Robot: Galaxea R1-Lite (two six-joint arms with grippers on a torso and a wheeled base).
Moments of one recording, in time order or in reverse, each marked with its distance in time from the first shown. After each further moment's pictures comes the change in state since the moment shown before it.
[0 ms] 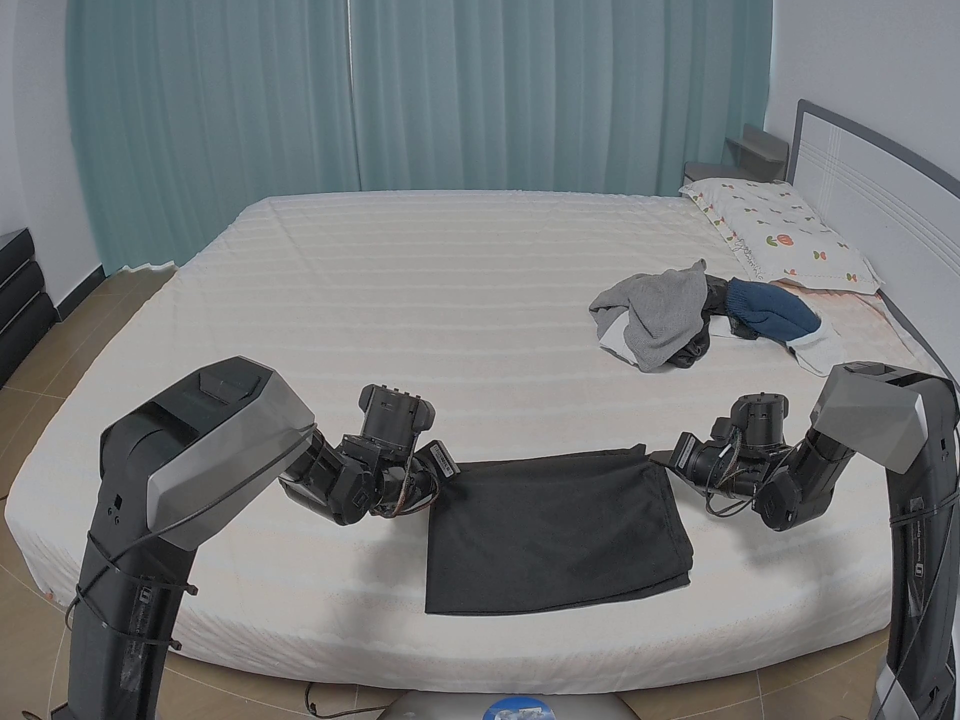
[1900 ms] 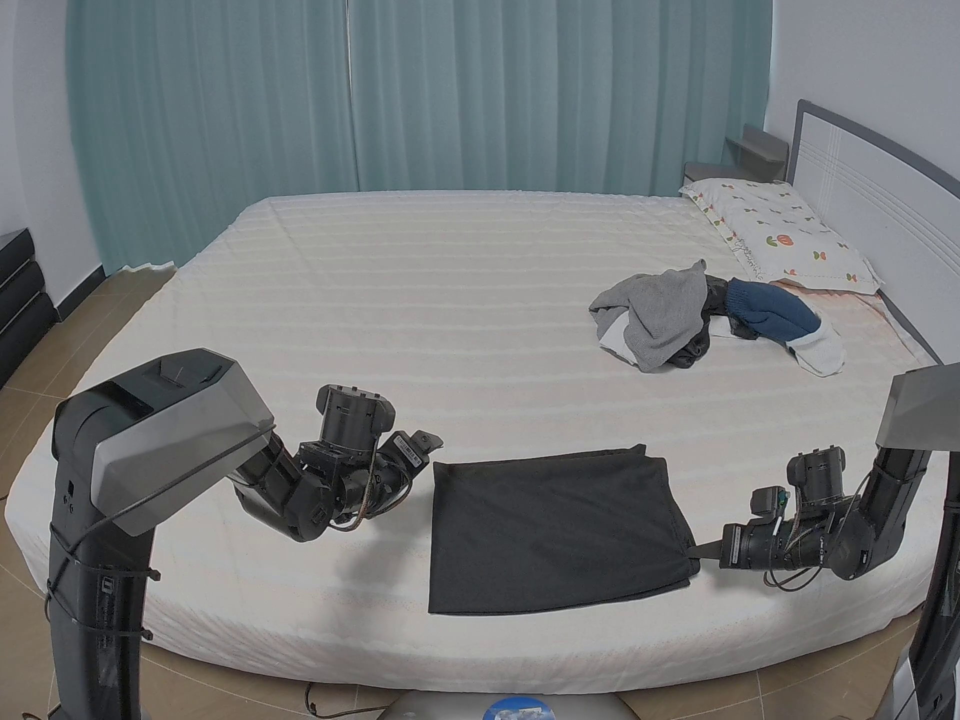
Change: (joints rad) left arm 0.039 -0.121 0.252 -0.237 -0.001 -0.144; right arm -0.054 -0.262 0.552 0.044 0.161 -0.389
